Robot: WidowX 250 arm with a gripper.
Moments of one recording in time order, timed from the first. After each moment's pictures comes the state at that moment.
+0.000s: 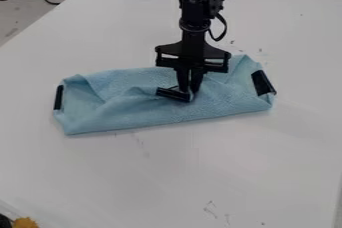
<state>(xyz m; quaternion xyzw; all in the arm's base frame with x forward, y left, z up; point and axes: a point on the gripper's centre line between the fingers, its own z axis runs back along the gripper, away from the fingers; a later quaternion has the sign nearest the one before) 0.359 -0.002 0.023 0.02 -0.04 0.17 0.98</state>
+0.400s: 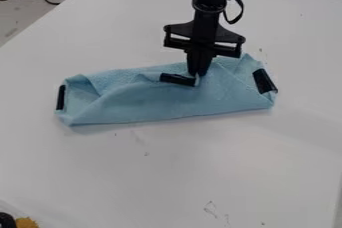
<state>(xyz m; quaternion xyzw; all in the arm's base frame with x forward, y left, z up) 0.360 -0.014 0.060 0.05 -0.07 0.15 0.98</state>
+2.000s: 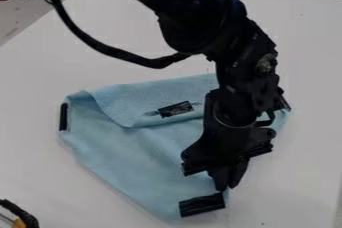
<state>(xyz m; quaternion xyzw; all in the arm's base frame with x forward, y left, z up) 0.233 -0.107 0.024 -0.01 -0.02 0.39 0.92</state>
